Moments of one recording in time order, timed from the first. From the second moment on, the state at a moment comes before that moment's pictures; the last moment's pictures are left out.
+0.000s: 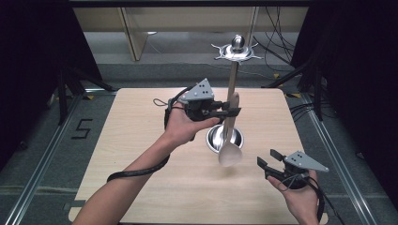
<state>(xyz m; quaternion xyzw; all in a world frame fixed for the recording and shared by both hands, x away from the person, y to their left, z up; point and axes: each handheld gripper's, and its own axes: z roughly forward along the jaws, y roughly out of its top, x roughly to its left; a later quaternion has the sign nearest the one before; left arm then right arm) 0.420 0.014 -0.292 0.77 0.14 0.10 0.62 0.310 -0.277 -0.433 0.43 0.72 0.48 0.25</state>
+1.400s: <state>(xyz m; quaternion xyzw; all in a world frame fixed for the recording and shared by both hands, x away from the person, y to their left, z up) 0.435 0.011 -0.258 0.77 0.13 0.09 0.61 0.311 -0.277 -0.434 0.44 0.71 0.49 0.25</state>
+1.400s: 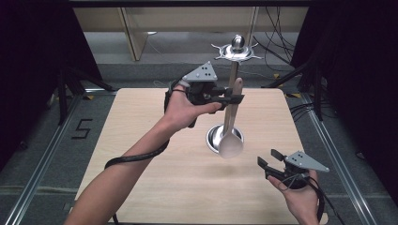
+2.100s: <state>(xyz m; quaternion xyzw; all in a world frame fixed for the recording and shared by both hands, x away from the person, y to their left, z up) 0.441 0.009 -0.242 0.77 0.13 0.08 0.62 0.311 -0.276 -0.436 0.45 0.70 0.49 0.25</state>
